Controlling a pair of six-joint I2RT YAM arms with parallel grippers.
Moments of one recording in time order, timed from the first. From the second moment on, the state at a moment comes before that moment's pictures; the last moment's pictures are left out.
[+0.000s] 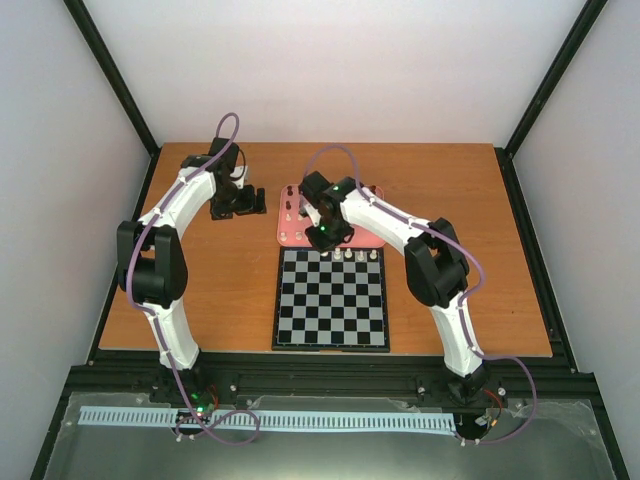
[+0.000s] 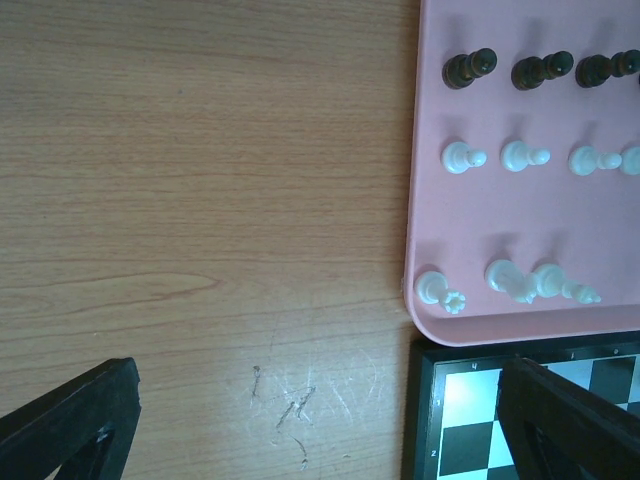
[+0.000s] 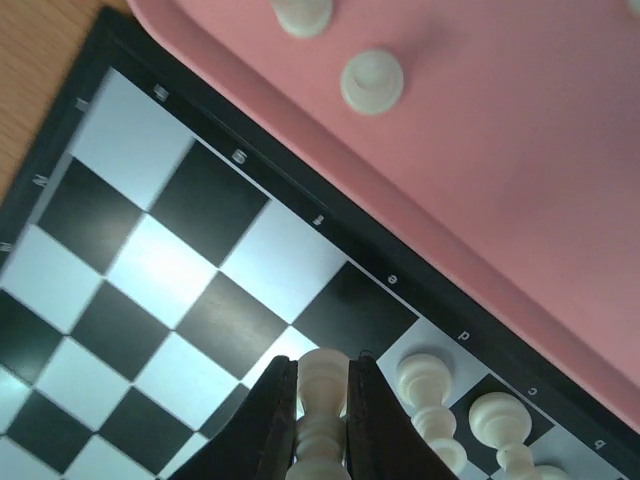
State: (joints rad) left arm -0.16 1.89 1.62 -0.99 0.16 -0.25; right arm 0.72 2.17 1.89 -1.07 -0.10 0.09
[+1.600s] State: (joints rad) left arm -0.16 1.89 1.61 -0.97 0.17 -0.26; right arm 0.72 2.22 1.85 -1.00 -0.06 0.08
